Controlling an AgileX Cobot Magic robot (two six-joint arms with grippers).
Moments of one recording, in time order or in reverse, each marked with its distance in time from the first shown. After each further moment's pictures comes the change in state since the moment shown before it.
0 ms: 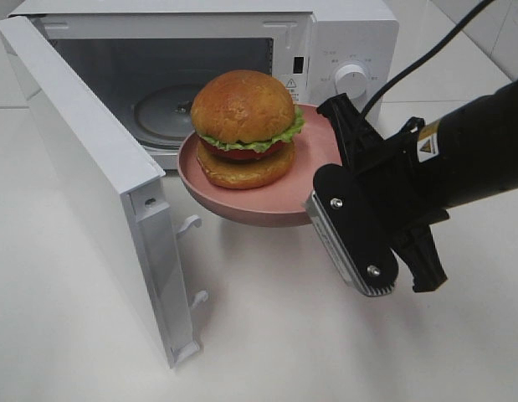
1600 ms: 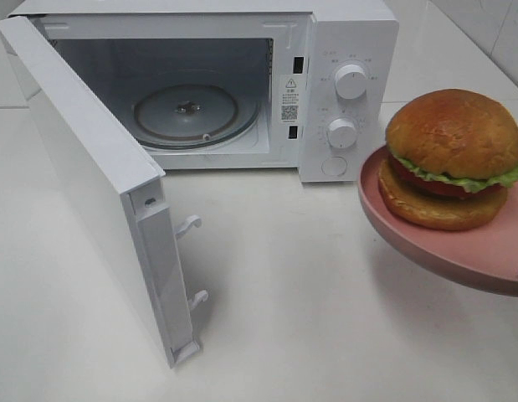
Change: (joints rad) left arm 0.000 0.000 0.000 0.000 0.000 0.000; right arm 0.000 -0.738 0.296 -0.382 0.479 0.585
